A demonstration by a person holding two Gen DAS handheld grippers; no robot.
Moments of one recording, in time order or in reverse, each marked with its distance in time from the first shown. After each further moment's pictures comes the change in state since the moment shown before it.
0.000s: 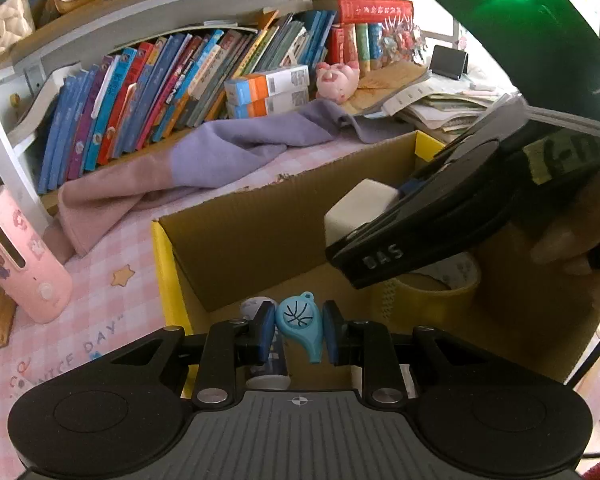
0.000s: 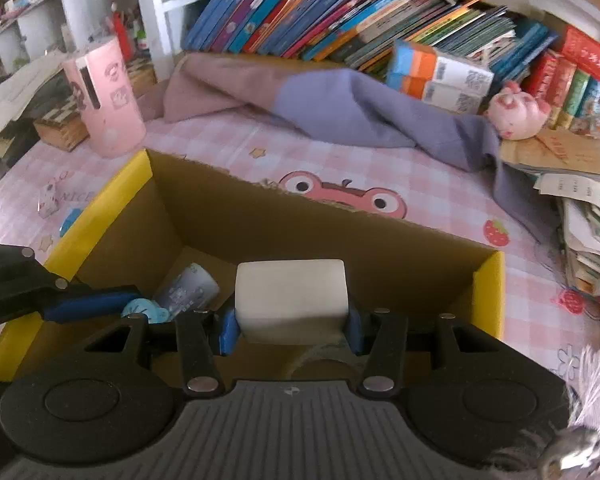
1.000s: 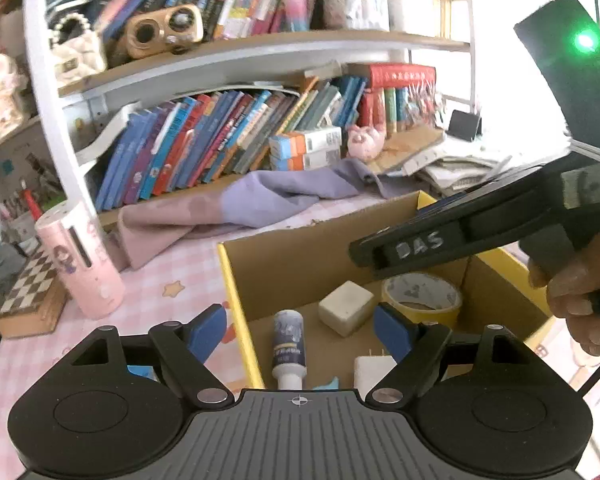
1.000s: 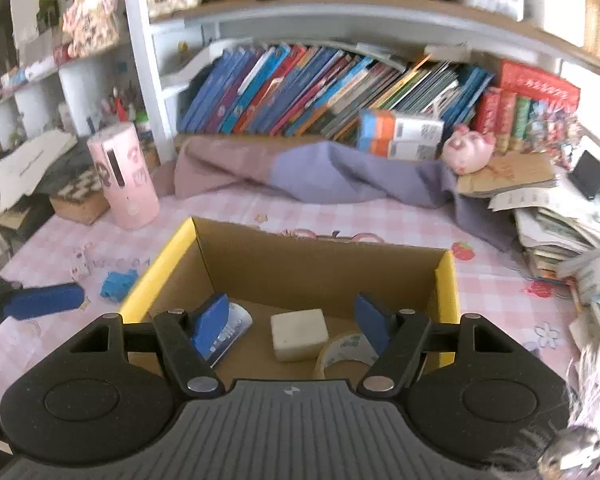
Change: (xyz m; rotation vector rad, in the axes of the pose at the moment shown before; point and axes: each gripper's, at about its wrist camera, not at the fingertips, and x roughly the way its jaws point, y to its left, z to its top) left arm -0.086 -0.002 -0.022 -0.087 -0.174 0.090; right arm -0.090 0.026 -0.031 0.130 -0.249 -0.057
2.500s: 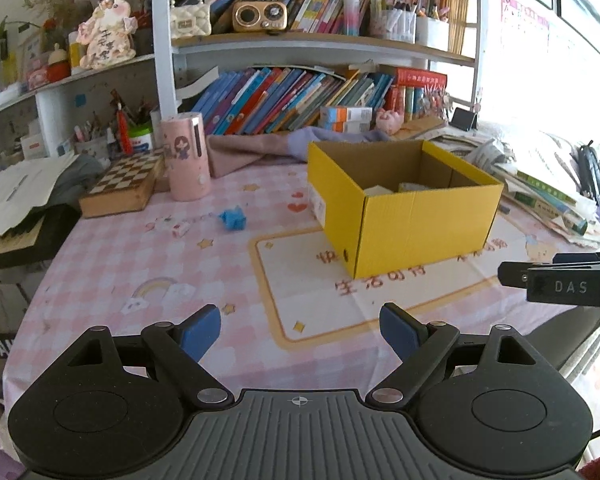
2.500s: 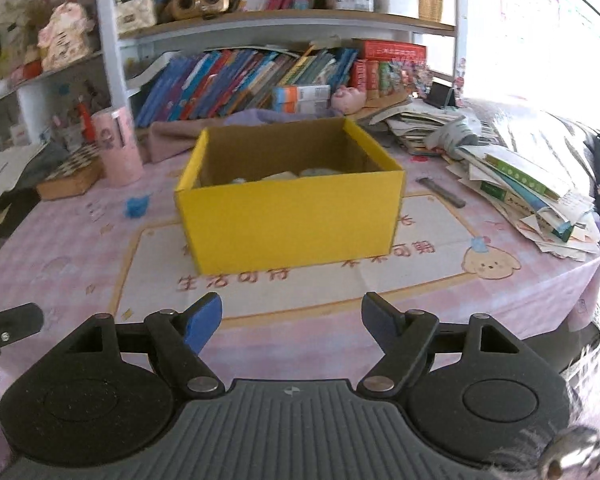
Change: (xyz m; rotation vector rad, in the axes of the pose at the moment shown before) left arm -0.184 0.078 -0.155 -0.107 0.016 0.000; right arm -0.168 0.156 -0.196 0.208 -0.065 -0.311
